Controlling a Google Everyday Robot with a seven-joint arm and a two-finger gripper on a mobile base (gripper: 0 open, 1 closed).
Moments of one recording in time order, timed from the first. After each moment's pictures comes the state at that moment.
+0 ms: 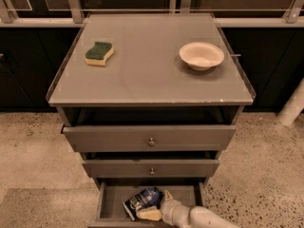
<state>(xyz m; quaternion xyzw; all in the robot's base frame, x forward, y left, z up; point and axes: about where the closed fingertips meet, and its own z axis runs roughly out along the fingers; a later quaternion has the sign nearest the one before) 0.476 -0.020 0.258 -0.21 0.84 0.32 0.39</state>
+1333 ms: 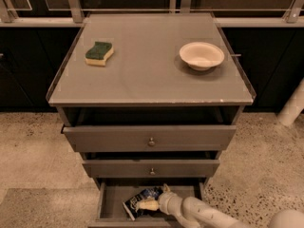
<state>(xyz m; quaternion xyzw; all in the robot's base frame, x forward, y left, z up) 0.533 -0.025 0.194 -0.21 0.85 0.28 0.39</state>
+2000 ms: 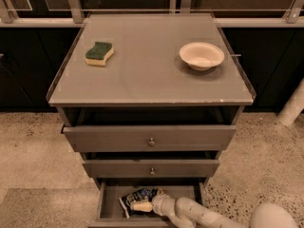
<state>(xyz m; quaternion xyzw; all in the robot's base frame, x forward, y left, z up) 0.537 0.007 0.152 -0.19 0.86 0.32 0.36</state>
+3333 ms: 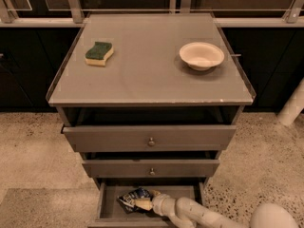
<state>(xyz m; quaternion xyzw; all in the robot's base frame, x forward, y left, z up) 0.537 0.008 0.151 -0.19 0.86 0.32 0.36</state>
